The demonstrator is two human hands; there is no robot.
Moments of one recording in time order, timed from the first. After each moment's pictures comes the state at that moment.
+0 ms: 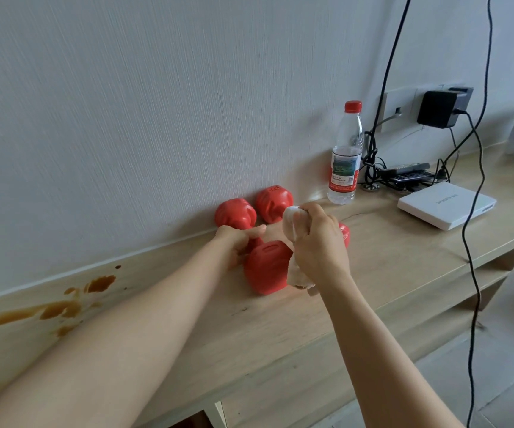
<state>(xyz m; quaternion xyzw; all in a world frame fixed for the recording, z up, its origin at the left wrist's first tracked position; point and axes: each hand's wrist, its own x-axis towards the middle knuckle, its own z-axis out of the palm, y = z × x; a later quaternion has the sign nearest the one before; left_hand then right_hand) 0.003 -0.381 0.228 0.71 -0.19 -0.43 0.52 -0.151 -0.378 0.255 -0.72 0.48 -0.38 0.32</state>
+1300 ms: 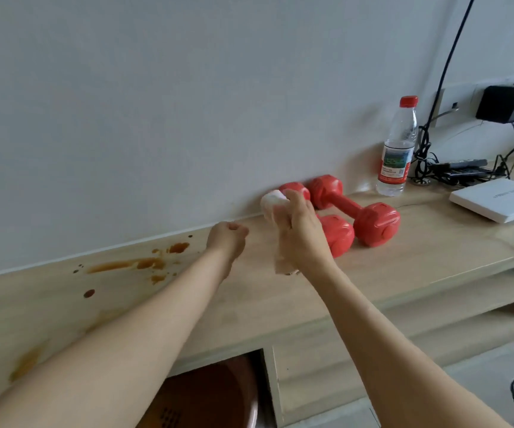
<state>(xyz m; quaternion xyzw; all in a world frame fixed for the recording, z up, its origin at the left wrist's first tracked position) 0.041 -0.251 0.234 0.78 -0.24 -0.21 0.54 -0.090 -0.293 0.257 -0.79 0.33 -0.37 0.35</state>
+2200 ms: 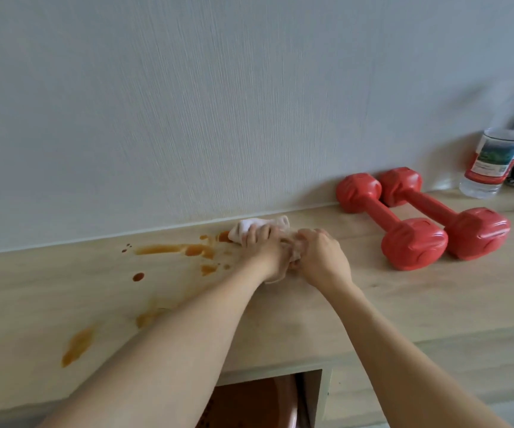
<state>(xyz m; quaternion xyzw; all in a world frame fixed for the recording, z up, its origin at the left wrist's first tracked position) 0.103 -0.242 0.182 0.88 -0.48 -0.04 0.00 -0.007 -0.290 0.195 -0.86 0.38 -0.21 0.26</state>
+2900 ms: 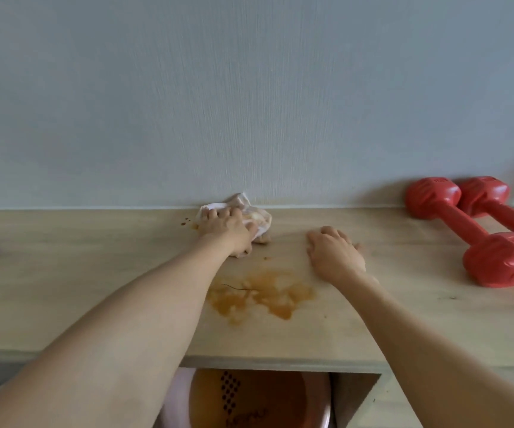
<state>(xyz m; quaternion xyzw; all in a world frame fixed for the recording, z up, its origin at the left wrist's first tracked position) 0.206 -0.126 0.206 0.95 -0.30 -0.01 -0.05 0.058 -0.246 0.188 -0.94 0.32 -0.04 0.13</state>
